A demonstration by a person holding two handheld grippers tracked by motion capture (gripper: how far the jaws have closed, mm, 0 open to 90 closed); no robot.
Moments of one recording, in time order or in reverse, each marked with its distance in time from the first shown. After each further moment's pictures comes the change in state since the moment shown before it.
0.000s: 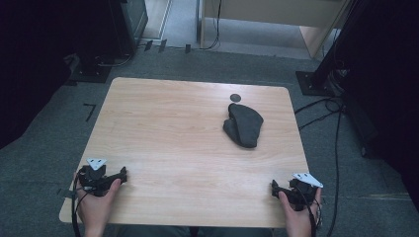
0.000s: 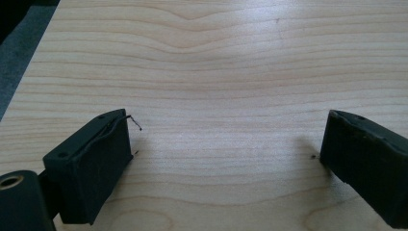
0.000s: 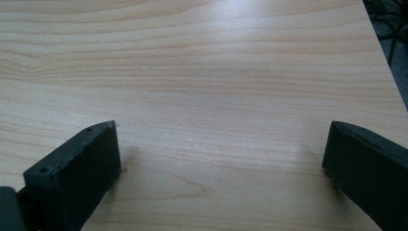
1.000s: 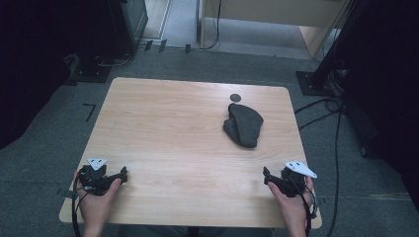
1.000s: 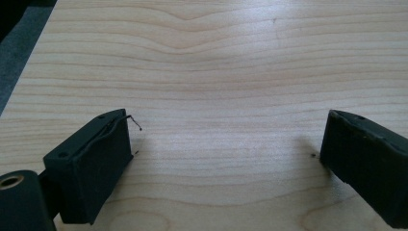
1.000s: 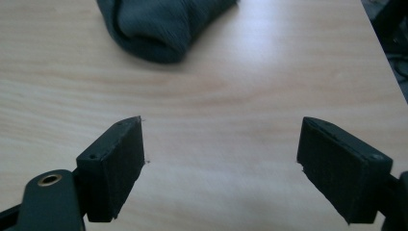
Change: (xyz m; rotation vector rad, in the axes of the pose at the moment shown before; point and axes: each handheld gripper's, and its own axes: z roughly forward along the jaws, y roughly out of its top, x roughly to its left) left arm -0.001 0.000 0.000 0.001 -0.006 0.004; right arm 0.039 0.045 -0.016 -0.114 0.101 -0.032
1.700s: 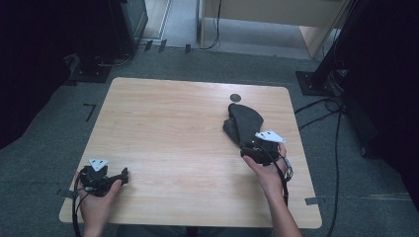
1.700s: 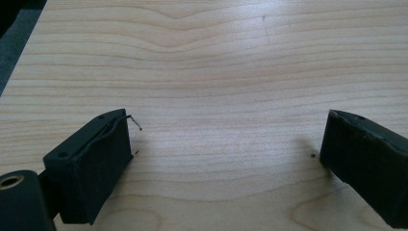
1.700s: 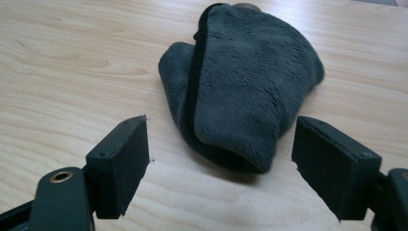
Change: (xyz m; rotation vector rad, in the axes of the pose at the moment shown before) left arm -0.002 -0.001 -0.001 0.000 -0.015 0.018; right arm 0.056 0.070 0.061 -0.009 0.078 -0.120
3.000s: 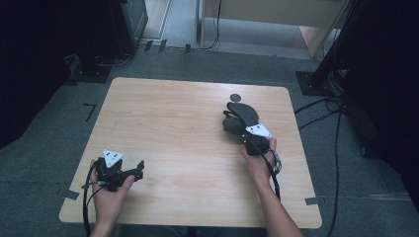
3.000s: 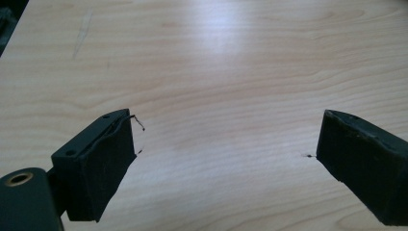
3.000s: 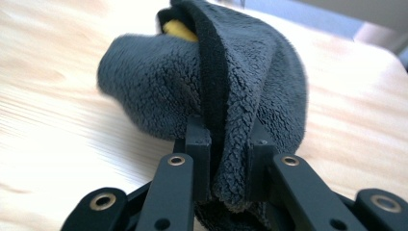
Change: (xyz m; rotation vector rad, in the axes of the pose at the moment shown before) left arm -0.051 0.036 -0.033 -0.113 -0.144 0.082; right arm 0.008 0.005 0.040 -0.089 -0.094 -0.096
